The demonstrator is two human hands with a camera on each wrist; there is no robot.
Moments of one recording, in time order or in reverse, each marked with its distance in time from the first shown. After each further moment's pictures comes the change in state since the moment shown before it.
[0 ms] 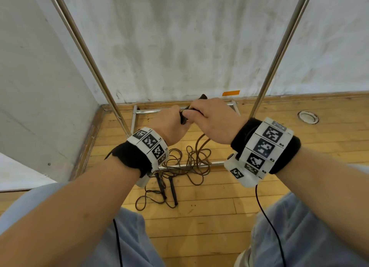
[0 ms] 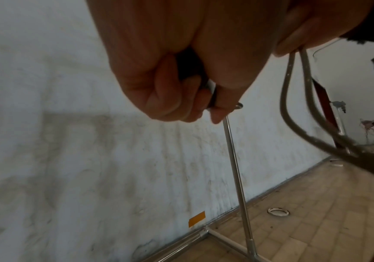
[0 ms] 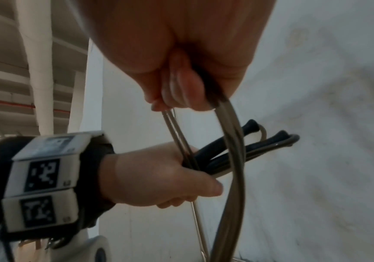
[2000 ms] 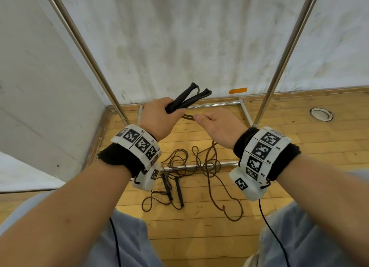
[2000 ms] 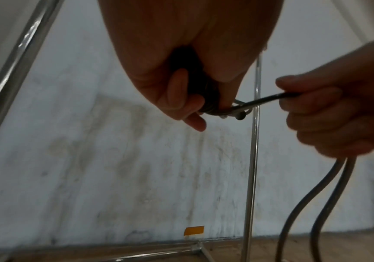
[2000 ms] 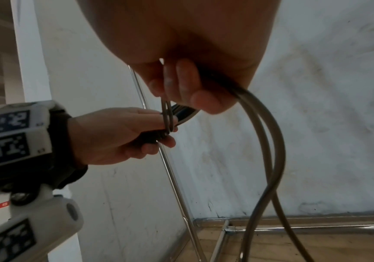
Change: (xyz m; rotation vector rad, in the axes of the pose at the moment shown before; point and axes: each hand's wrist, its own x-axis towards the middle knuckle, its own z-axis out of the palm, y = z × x) left_hand -0.001 -0.012 -0.025 -0.340 0.207 -0.149; right_hand -0.003 0.021 0.018 0.205 -0.041 0.270
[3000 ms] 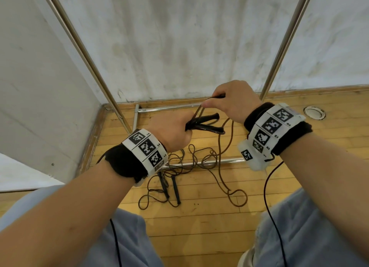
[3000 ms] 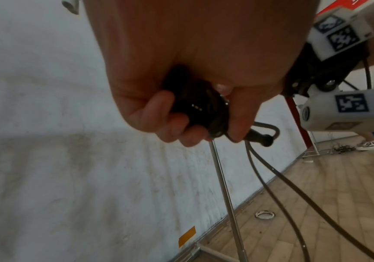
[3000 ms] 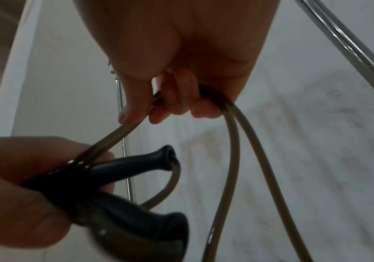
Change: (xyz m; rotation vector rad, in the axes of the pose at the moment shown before) left_hand -0.025 0.023 0.010 0.427 -0.335 0.280; right_hand 0.020 0.020 -0.043 -0.155 0.187 -0.002
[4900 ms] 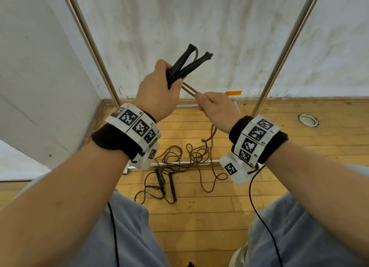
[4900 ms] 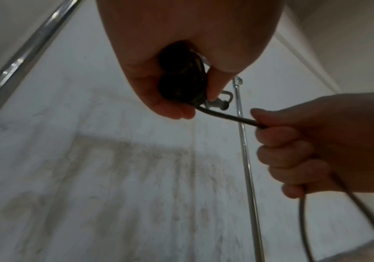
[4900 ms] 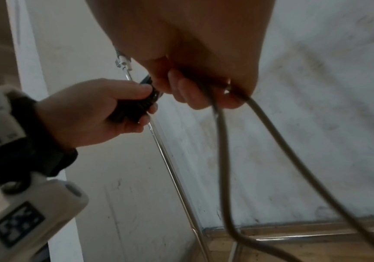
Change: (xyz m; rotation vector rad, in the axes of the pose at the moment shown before) left_hand 0.006 -0.019 -0.046 -0.407 0.573 -0.181; right_hand -0.016 -0.038 0.033 0.359 -0.047 0.017
